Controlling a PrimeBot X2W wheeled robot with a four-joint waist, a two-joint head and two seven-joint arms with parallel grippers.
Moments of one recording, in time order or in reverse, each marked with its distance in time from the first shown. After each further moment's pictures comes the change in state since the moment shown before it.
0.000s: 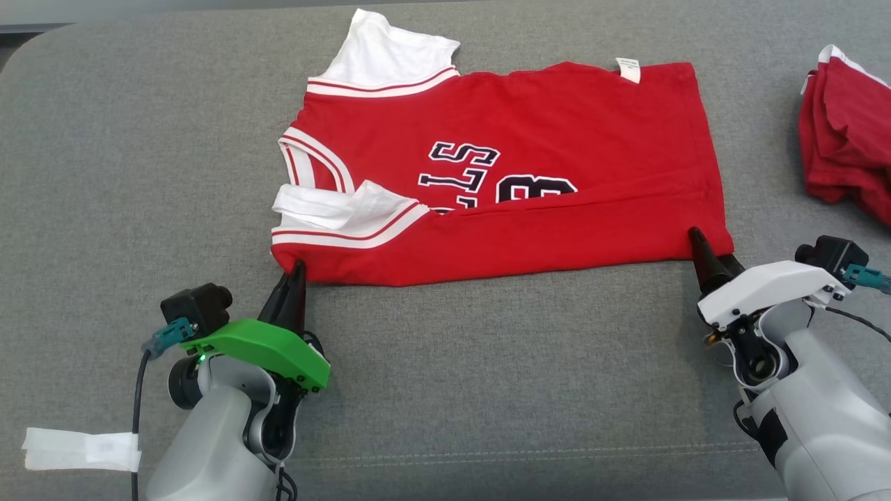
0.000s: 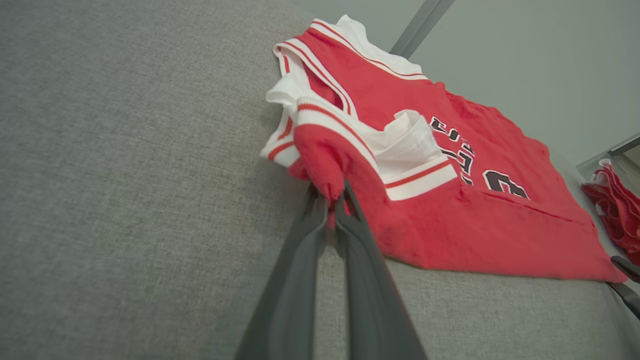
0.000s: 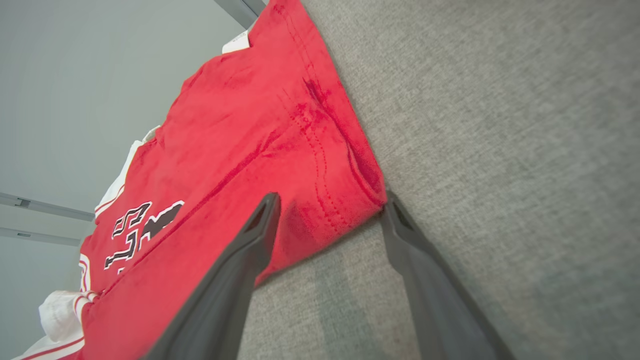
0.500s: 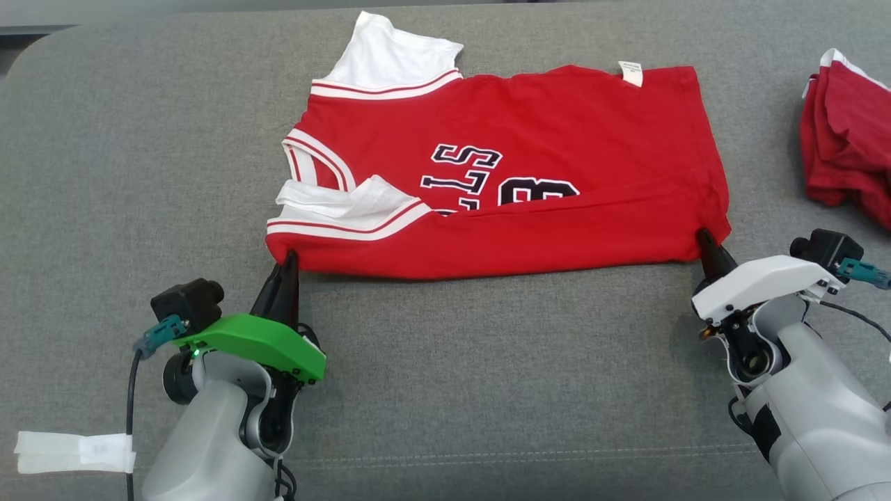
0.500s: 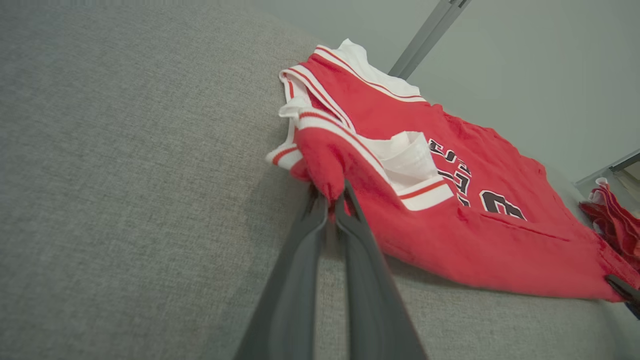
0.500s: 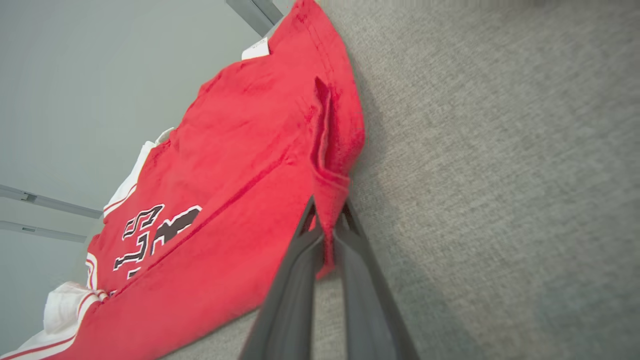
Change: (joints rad) left arm 0.001 0.000 0.016 -0.028 -0.002 0.017 -0.012; right arm -0.031 0.003 0.020 0.029 -0.013 0.012 -0.033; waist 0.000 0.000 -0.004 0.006
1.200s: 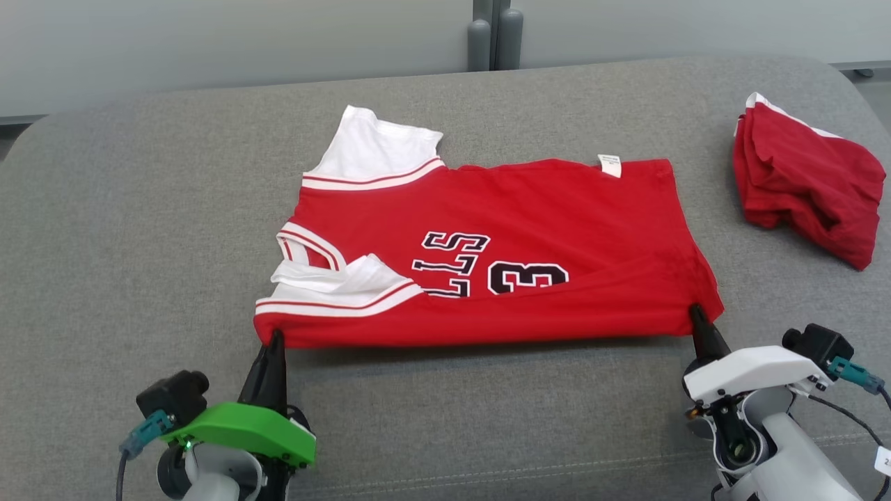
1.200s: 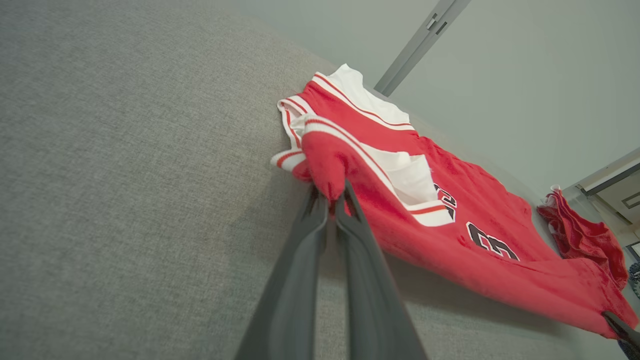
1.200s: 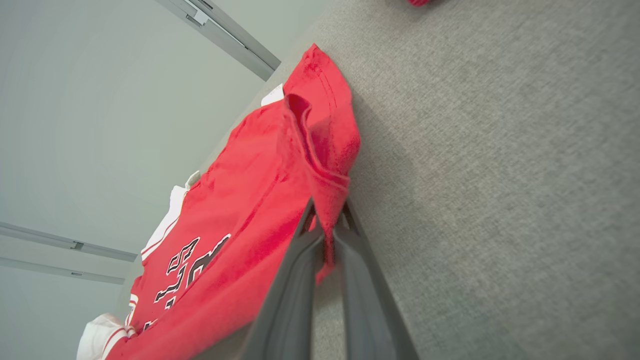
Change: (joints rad) left arm 0.247 0.000 0.092 -0.174 0.003 0.022 -0.005; right arm 0.225 0.057 -0.035 -0.124 0.060 0.014 -0.095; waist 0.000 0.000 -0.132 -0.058
